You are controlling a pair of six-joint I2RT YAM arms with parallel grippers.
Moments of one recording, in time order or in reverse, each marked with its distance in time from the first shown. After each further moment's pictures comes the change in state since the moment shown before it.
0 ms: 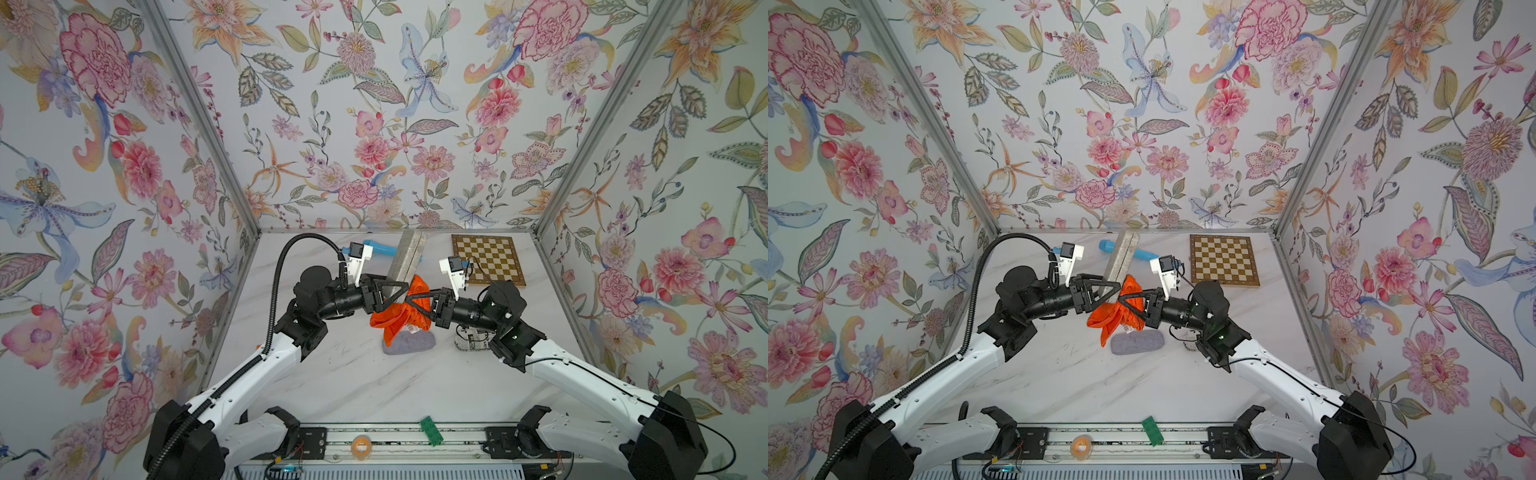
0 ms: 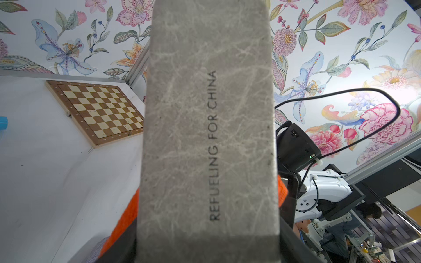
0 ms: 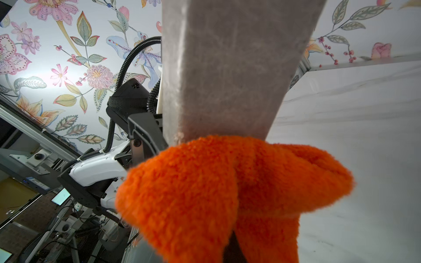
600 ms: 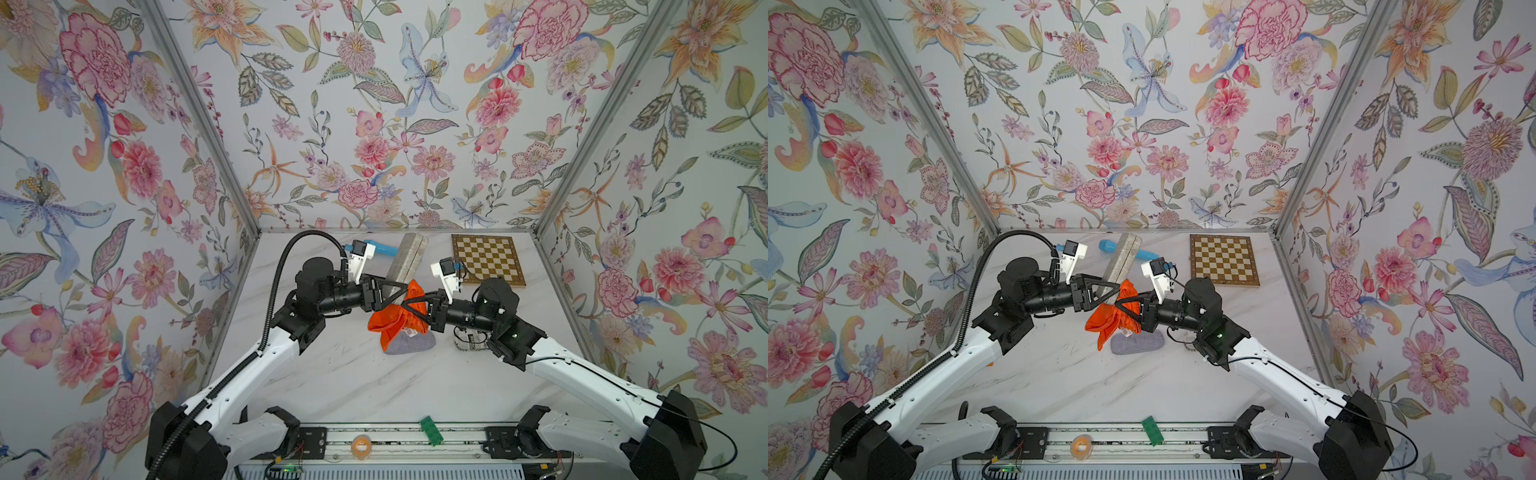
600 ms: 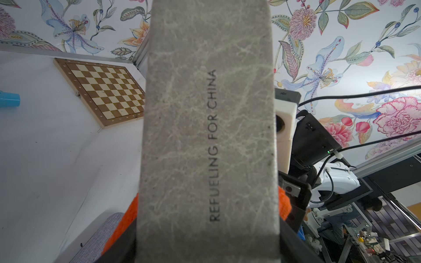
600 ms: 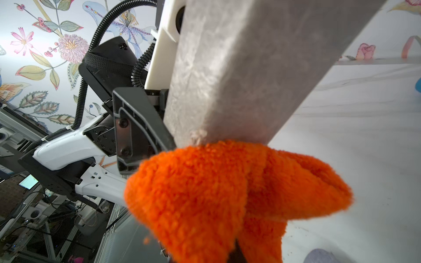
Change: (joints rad) left arm 0.026 0.027 0.096 -0.223 0.053 0.073; right arm 0.034 0.003 0.035 -0.153 0.030 -0.142
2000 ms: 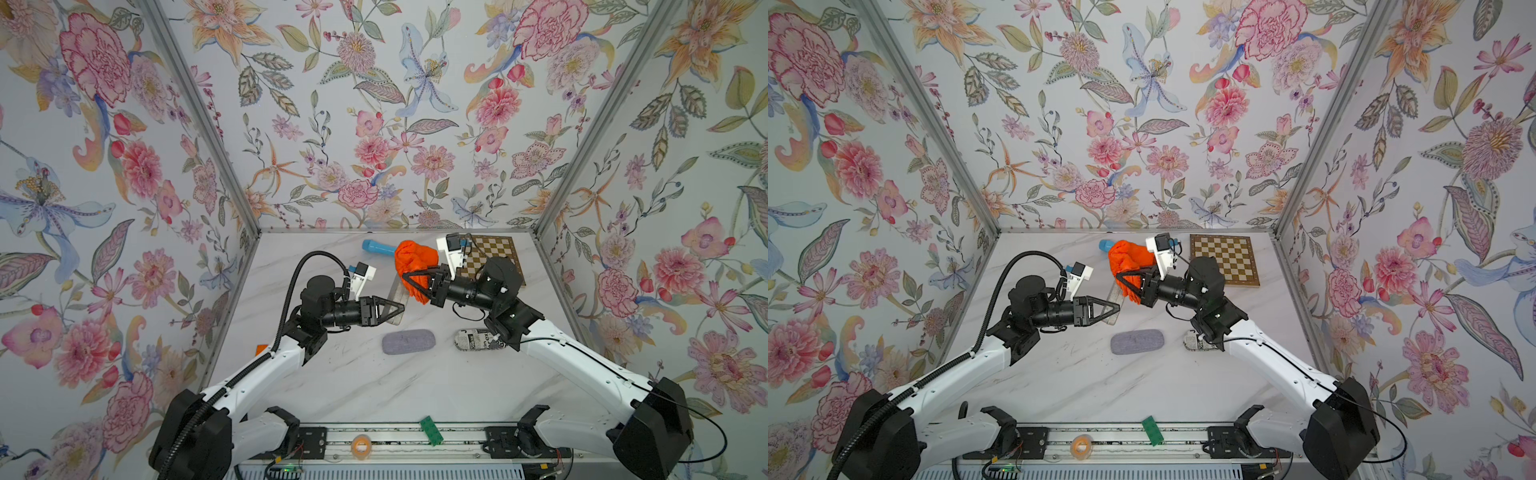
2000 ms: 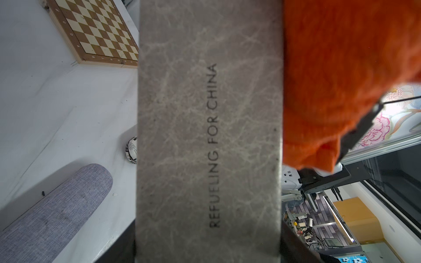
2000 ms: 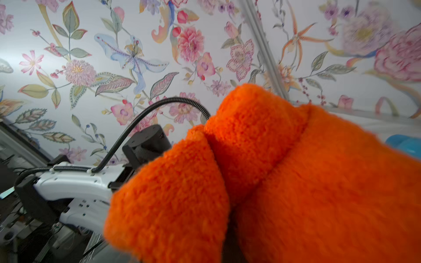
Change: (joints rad) left arm 0.039 0.008 -0.233 0.214 0.133 -0.218; right arm -0.033 0.090 0.105 0.074 -0.022 -0.017
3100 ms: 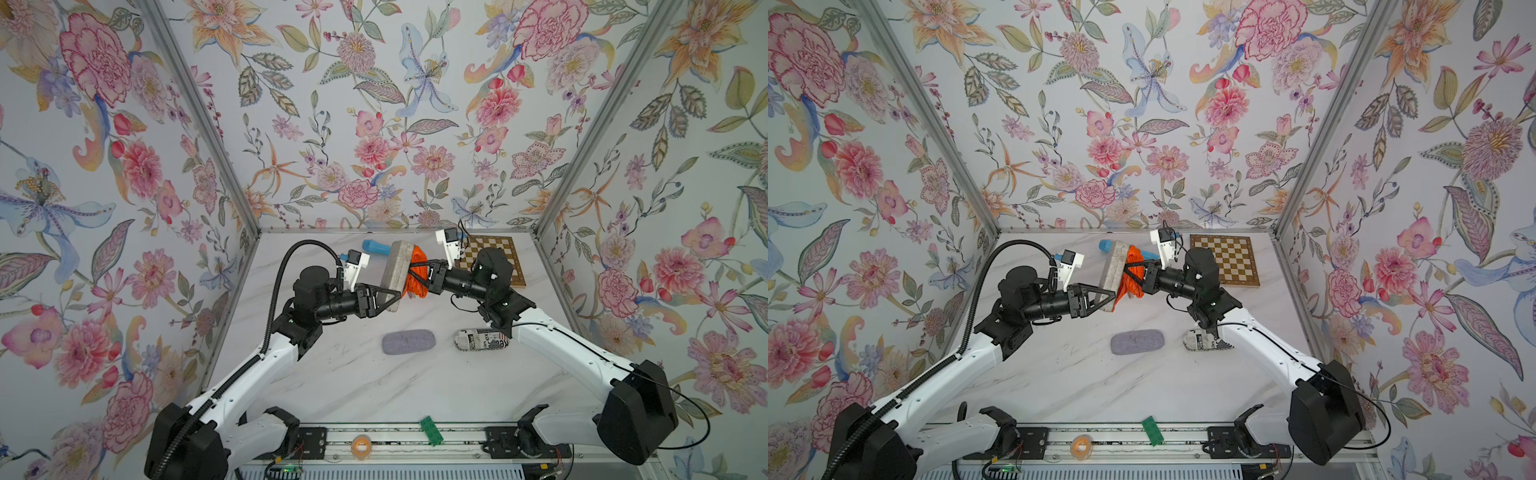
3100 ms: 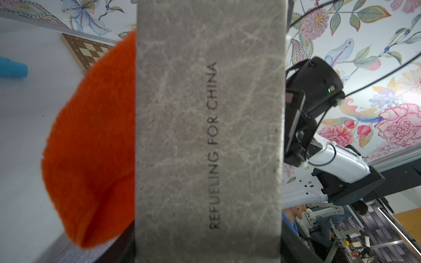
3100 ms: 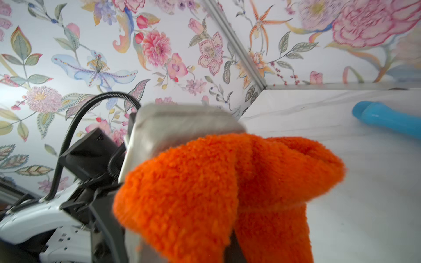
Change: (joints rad) left arm -0.011 -0.050 0.107 -0.177 -0.097 0.202; right arm -0.129 0.145 0.127 -0.052 0.021 0.078
